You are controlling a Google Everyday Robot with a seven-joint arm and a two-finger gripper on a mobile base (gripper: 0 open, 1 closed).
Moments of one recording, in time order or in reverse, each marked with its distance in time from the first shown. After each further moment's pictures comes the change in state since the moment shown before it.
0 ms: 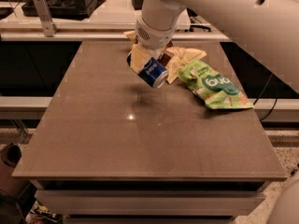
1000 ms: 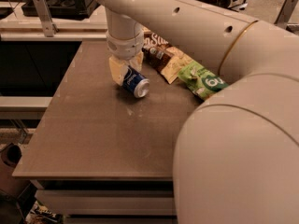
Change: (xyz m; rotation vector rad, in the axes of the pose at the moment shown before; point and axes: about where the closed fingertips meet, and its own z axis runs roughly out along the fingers) arm -0.027 0.033 0.062 0.003 0.230 0.046
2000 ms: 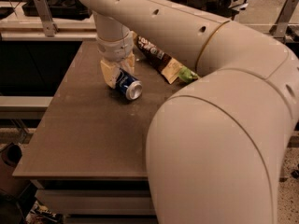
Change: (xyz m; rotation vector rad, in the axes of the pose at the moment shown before) arm -0.014 0.015 0.014 -0.006 0.076 0.010
